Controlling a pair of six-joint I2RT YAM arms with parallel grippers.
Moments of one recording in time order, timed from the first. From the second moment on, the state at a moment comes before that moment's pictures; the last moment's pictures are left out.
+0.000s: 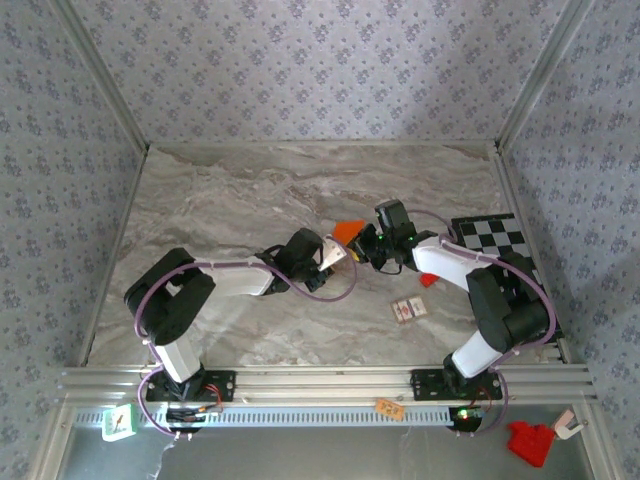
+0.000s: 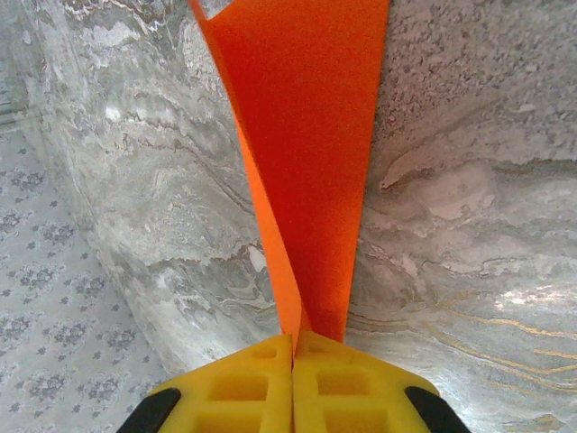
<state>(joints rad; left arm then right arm) -0.85 1.72 0.86 0.08 0.03 0.22 0.46 1.58 0.85 -0.11 -0.40 1.29</state>
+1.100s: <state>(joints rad) -0.79 1.79 0.97 -0.07 0.25 0.00 0.35 1.51 0.82 -0.21 -0.35 1.06</state>
